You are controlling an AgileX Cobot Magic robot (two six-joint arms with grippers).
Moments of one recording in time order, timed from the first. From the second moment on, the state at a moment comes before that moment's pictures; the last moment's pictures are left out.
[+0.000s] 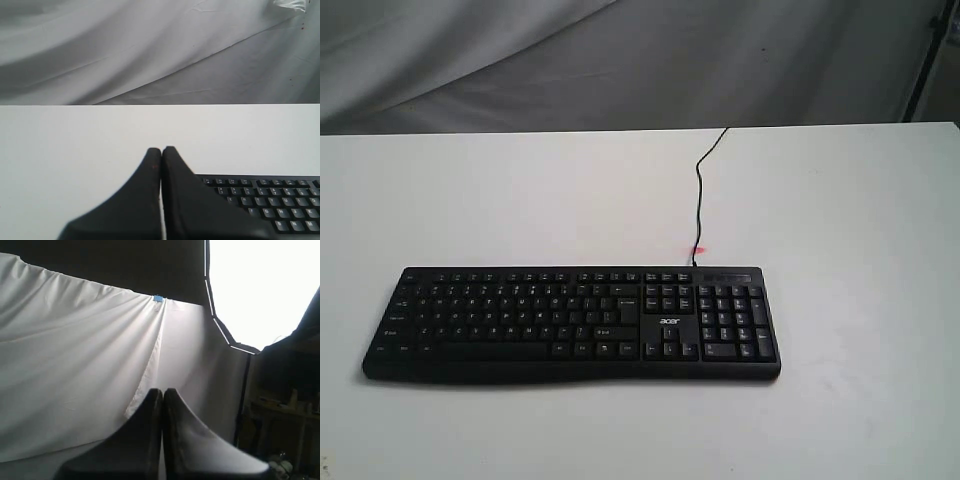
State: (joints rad) left arm 0.01 0.00 -0.01 -0.10 0.22 0.09; right arm -0.05 0.12 -1.12 -0.21 0.71 -0.11
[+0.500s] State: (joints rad) left arm 0.01 0.00 -0.01 -0.10 0.22 0.09; right arm -0.05 0.11 -0.83 -0.14 0.52 0.00
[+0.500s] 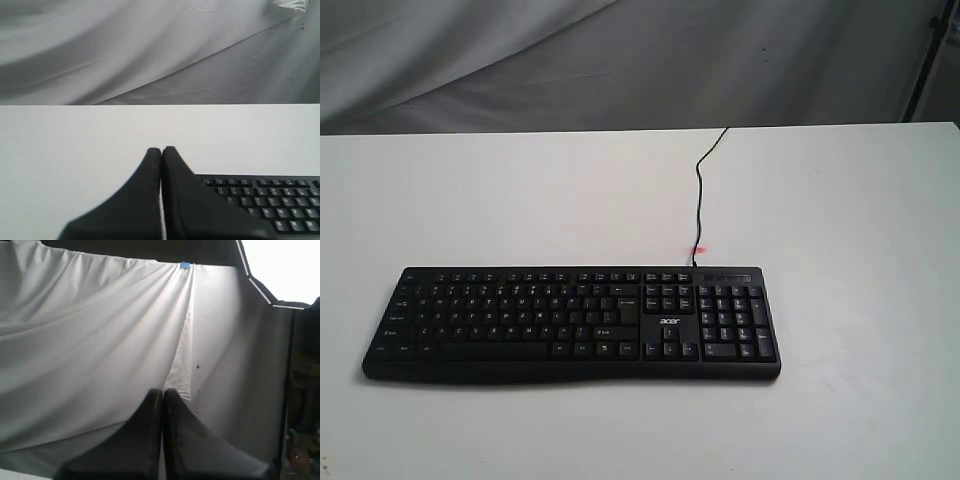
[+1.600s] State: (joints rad) left arm 0.01 0.00 -0.01 -0.10 0.22 0.09; right arm -0.05 0.01 0.00 -0.06 0.07 0.00
